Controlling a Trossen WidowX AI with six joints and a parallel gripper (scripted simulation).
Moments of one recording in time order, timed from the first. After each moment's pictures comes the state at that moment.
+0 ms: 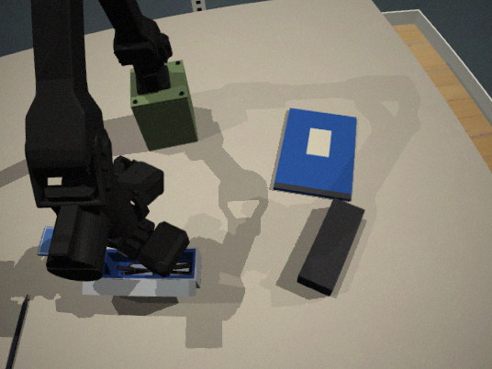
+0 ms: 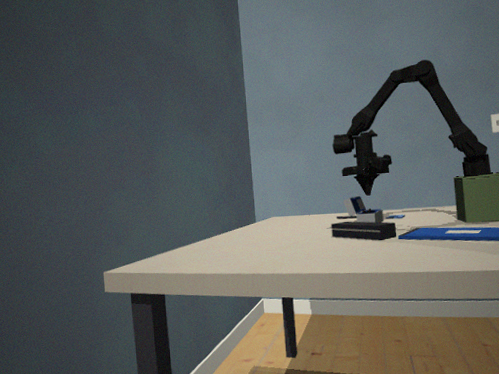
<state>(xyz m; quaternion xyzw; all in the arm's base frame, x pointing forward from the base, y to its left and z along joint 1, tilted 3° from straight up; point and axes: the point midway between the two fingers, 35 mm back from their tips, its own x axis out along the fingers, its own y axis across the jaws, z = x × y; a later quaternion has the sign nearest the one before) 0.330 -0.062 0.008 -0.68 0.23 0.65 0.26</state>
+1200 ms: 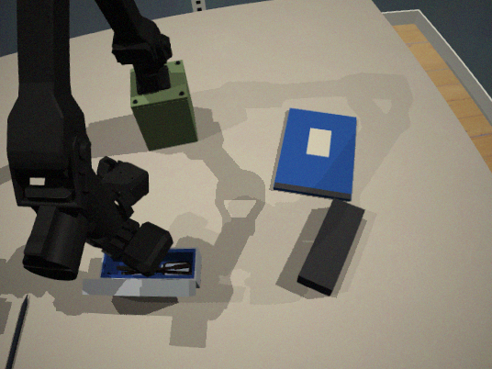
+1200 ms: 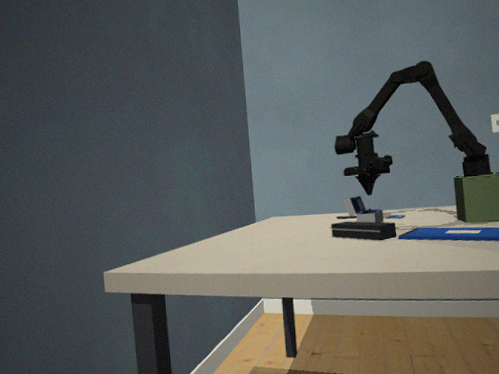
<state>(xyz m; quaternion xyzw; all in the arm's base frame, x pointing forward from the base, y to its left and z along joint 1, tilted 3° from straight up) 0.325 -0.083 0.007 -0.67 0.23 0.65 0.26</state>
